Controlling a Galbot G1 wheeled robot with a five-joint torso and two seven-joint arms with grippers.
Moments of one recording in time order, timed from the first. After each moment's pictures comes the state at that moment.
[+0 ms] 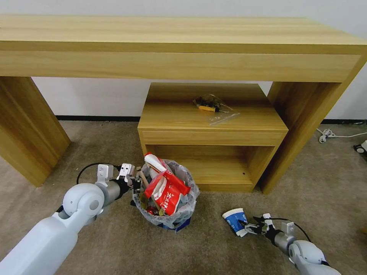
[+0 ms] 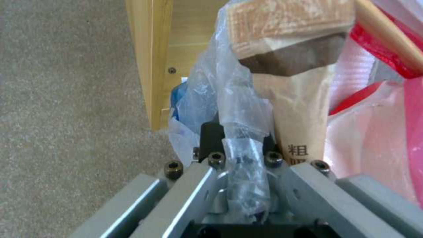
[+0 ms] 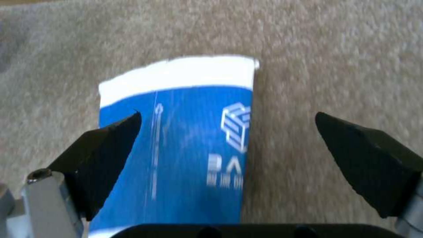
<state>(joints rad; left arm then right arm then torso) 1.03 -0.83 -0.24 -1.94 -1.06 0.74 -0.19 -1.12 1.13 0.49 1.02 0.41 -0.13 -0.60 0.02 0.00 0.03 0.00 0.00</state>
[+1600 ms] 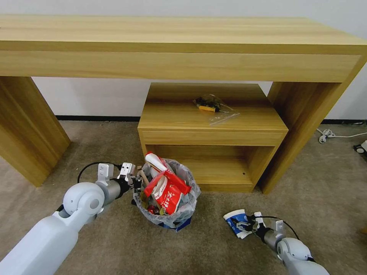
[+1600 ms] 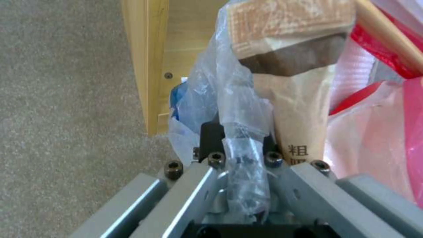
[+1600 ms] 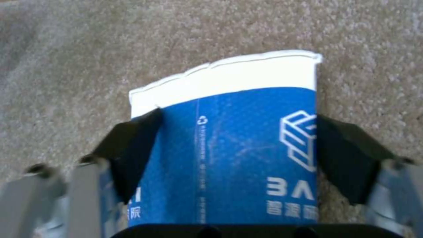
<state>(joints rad) 1.03 -0.83 -0.24 -1.94 -1.05 0.74 -0.17 -1.13 1.18 0.47 1.05 0.40 -0.15 -0.56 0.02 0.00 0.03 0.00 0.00</state>
